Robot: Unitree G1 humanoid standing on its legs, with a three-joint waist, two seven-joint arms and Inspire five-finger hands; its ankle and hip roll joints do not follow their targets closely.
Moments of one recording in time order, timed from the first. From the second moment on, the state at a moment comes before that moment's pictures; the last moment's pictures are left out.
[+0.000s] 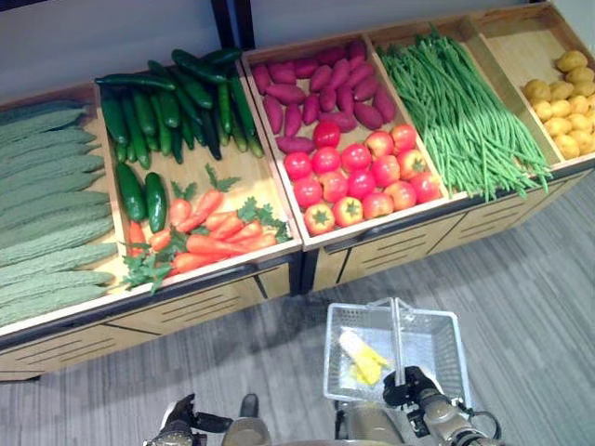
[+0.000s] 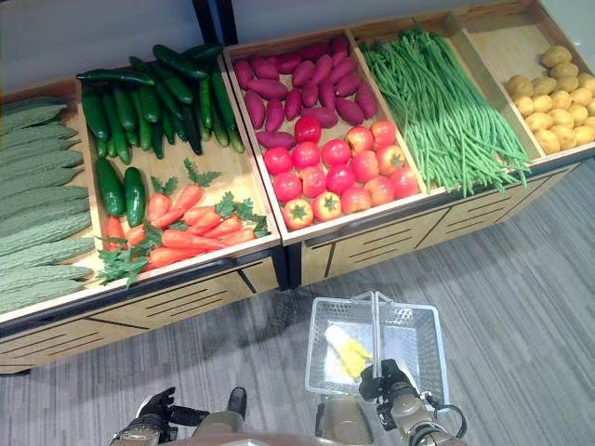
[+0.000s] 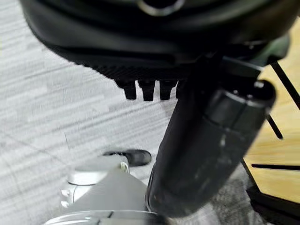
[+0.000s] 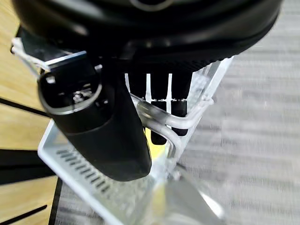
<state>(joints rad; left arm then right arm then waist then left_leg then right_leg) -0.07 0.26 -0.13 1.33 -0.16 -0.10 0.15 -0.15 -0.27 0.27 1.27 -0.06 -0.08 -0.14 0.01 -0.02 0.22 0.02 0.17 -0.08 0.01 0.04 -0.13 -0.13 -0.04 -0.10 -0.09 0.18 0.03</state>
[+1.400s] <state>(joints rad) 0.18 0.51 0.37 0.63 -0.20 -0.13 0.68 0.03 -0.29 0.15 1.31 -0.11 -0.13 -0.17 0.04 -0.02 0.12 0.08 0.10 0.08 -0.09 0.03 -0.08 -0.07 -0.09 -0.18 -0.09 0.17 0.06</state>
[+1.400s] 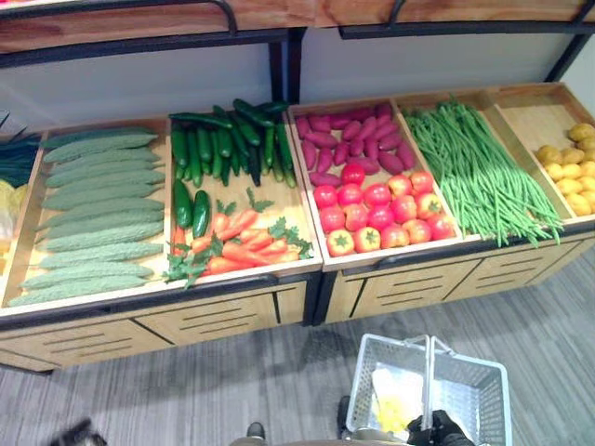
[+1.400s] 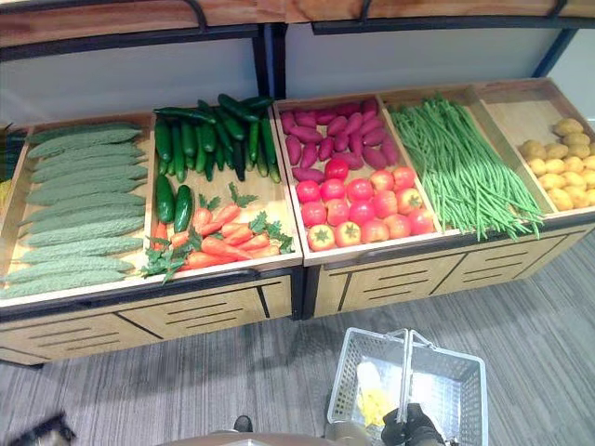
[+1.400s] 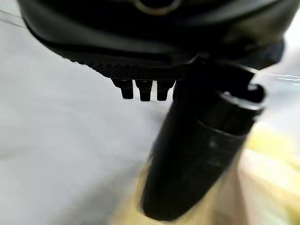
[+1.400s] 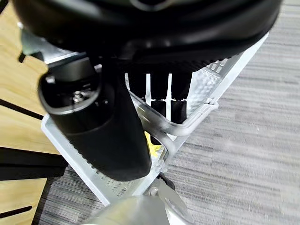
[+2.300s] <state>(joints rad) -0.10 0.78 0.01 0.57 0.10 -0.22 0.36 -0.01 -0.35 0.17 1.19 -0.12 -0.14 -0.14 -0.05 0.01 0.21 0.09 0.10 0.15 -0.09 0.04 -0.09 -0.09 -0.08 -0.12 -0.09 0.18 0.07</state>
